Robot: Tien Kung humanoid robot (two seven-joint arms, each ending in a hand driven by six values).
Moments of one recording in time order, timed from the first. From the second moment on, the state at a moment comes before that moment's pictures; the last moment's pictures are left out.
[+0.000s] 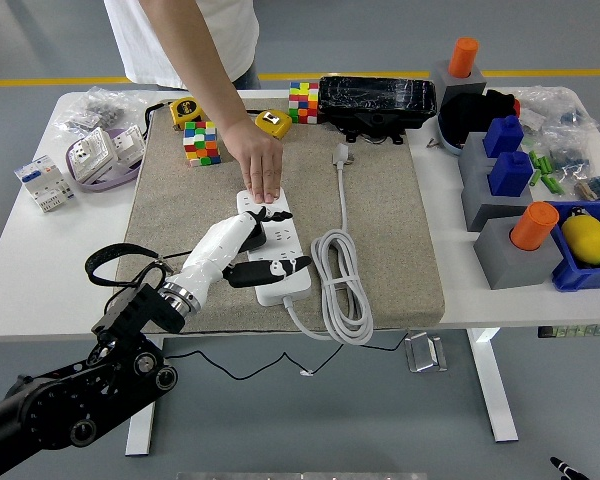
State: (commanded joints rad) left arm -0.43 0.23 -0.62 -1.28 1.64 0.42 0.07; right arm 0.08 -0.22 0.86 0.33 -0.63 -0.08 0.00
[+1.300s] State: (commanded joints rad) left arm -0.40 0.30 -0.67 -1.63 1.67 0.06 0.46; right arm 0.07 -0.22 0.86 0.33 -0.63 -0.08 0.00
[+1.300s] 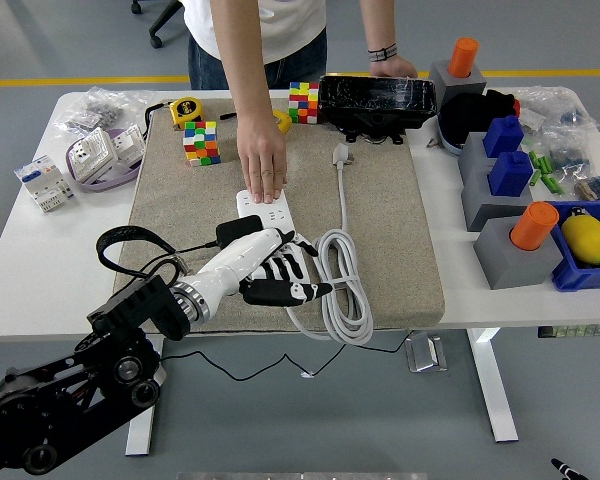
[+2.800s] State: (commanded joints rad) left arm -0.41 0.30 -0.64 -1.55 1.67 -0.04 0.60; right arm 0.07 -0.22 0.86 0.34 -0.63 -0.08 0.00
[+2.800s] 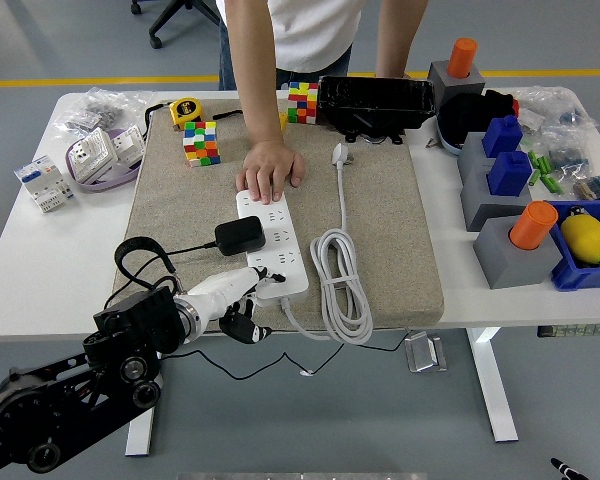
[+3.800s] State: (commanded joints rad) left arm -0.39 0.28 -0.73 -1.36 1.14 0.46 -0.10; right arm 0.07 -0.22 0.86 0.34 -0.63 -0.08 0.00
